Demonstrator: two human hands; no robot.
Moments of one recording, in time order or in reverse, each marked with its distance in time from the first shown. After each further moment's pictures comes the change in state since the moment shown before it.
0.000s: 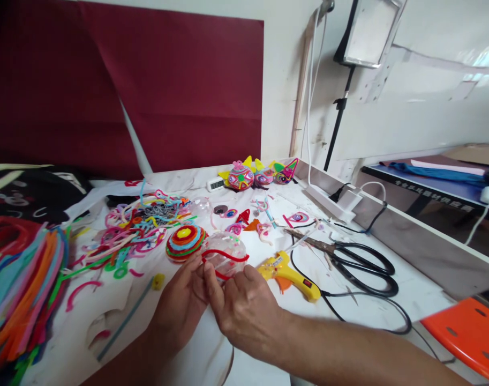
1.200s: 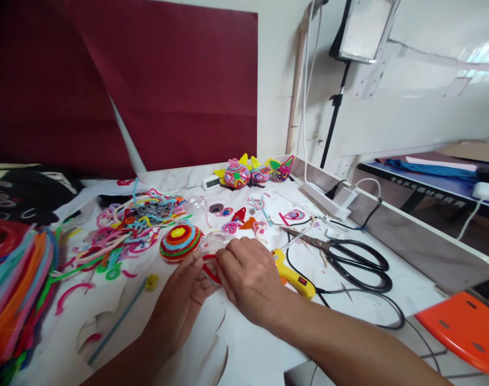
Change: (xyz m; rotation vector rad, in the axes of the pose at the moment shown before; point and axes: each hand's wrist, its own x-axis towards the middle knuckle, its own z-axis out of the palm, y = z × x) left_hand -0.004 -0.006 -0.001 0.267 -0.149 0.065; right_hand 0.012 0.033 -0.005 0.377 0.281 0.294
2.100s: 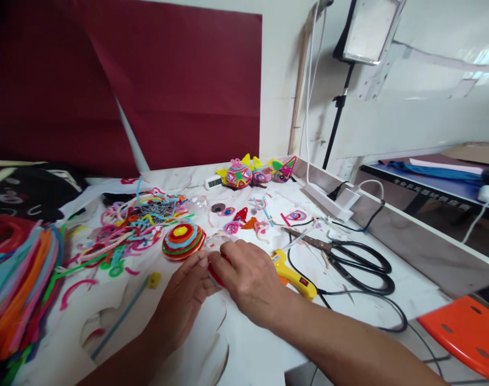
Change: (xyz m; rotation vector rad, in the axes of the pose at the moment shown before) left_hand 0.000 0.001 -0.002 0.157 -0.078 0.003; right_hand 0.002 0.002 -0.004 -0.079 -0.052 -0.159
